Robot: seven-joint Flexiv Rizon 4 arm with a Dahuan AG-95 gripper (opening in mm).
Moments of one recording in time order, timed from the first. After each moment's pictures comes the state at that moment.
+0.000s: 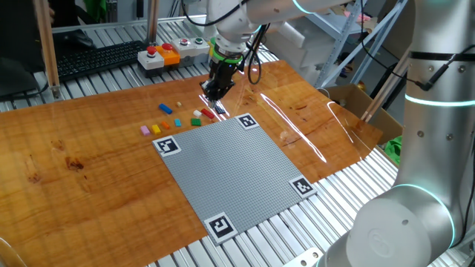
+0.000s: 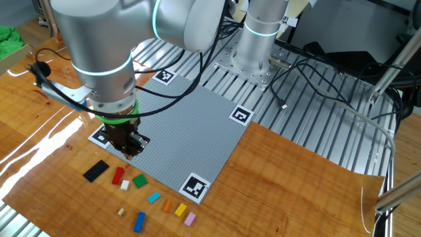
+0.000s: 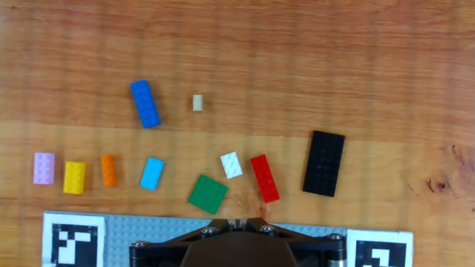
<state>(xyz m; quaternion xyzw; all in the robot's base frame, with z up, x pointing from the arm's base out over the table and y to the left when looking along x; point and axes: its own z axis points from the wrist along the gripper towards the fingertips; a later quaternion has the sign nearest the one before) 0.637 -0.082 0.075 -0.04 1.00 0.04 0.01</state>
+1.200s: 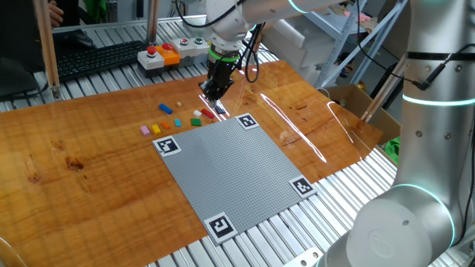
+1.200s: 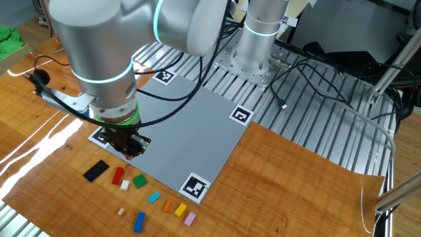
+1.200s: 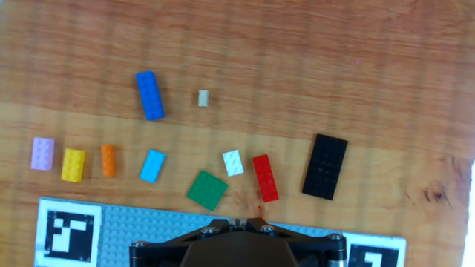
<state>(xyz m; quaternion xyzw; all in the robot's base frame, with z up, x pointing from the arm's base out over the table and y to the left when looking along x) 0.638 -0.083 0.075 -0.04 1.00 0.00 -0.01</state>
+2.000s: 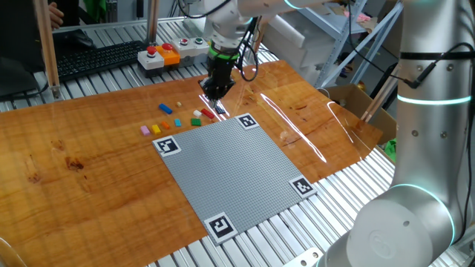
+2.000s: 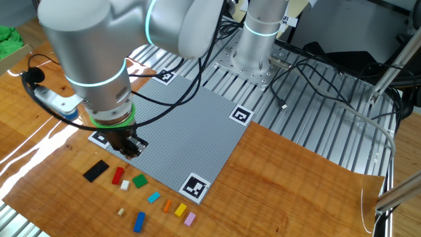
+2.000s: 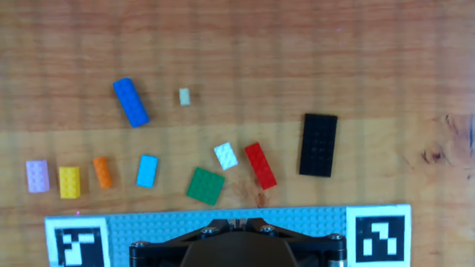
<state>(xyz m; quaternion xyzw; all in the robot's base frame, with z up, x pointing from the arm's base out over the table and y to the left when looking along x) 0.636 -0.082 0.076 0.01 1.00 0.02 -0.05</state>
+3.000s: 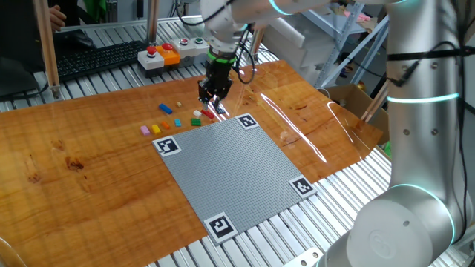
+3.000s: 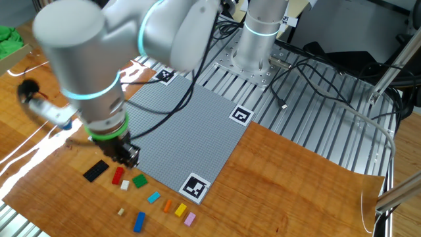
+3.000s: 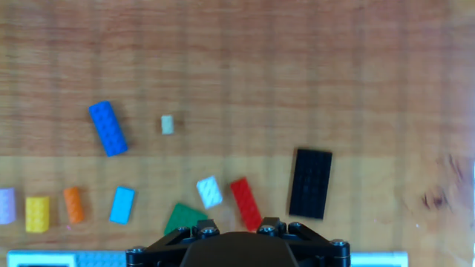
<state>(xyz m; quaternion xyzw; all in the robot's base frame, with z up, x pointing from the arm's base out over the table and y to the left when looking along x) 0.670 -0.099 0.038 -0.02 1.00 0.02 -0.04</state>
